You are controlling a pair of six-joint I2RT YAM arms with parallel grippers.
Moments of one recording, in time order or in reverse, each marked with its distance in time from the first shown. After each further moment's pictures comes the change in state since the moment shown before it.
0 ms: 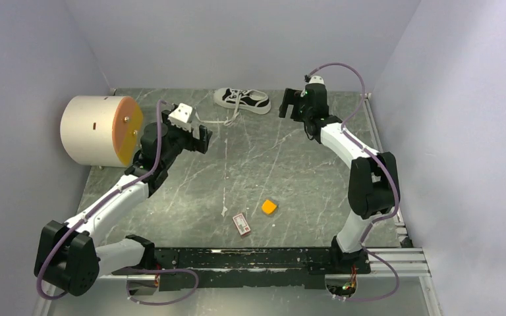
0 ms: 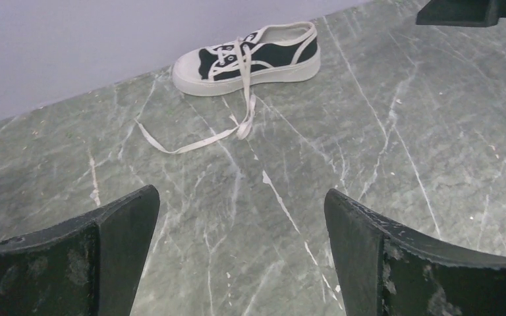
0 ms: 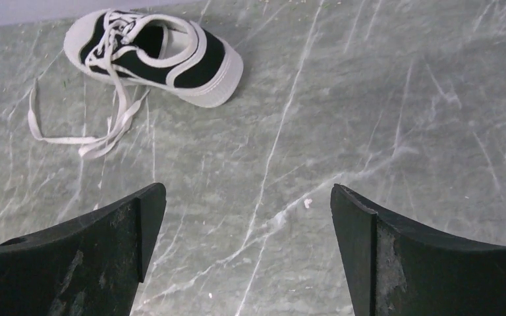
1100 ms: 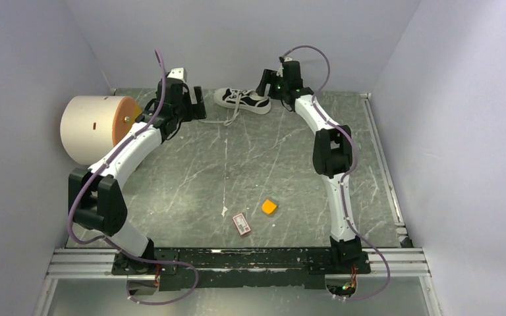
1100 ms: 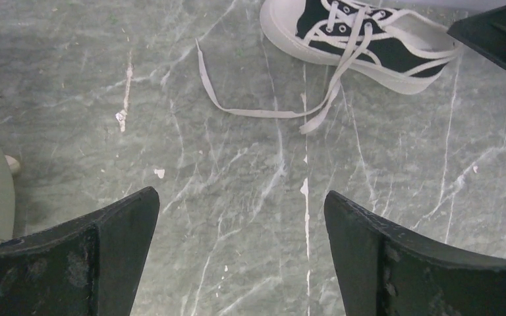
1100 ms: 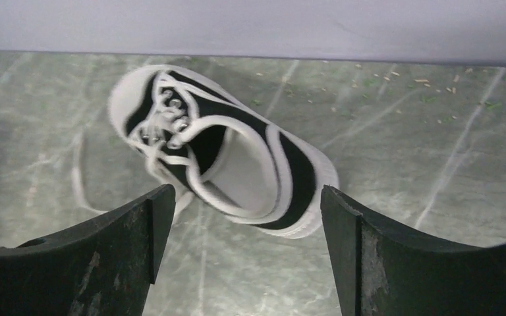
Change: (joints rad) left arm 0.071 0.441 0.598 -0.535 -0.248 -0.343; right arm 0.017 0.691 0.892 -0.197 -0.230 0.089
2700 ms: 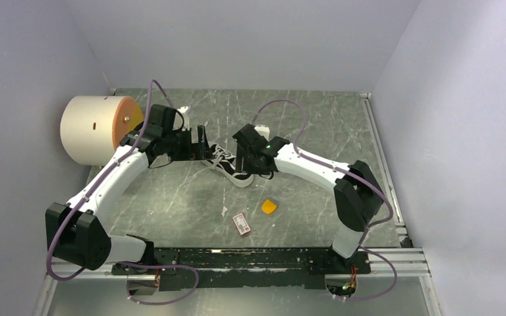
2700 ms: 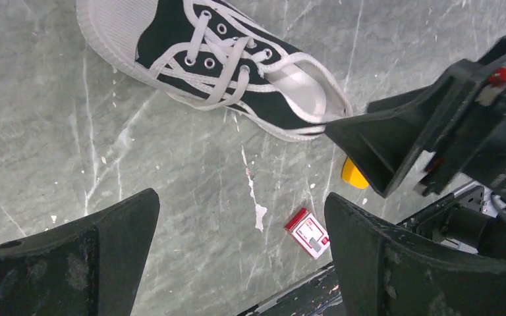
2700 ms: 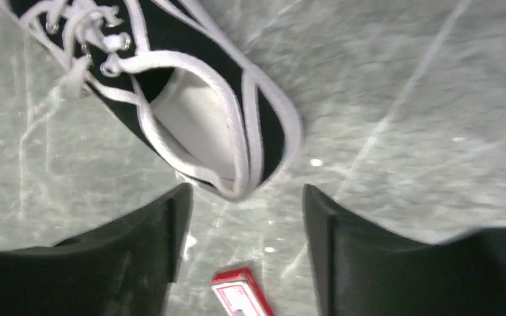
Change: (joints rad) left arm 0.001 -0.263 -0.215 -0.377 0.482 -0.039; right arm 0.557 -0.687 -0.874 -0.381 0.416 0.432
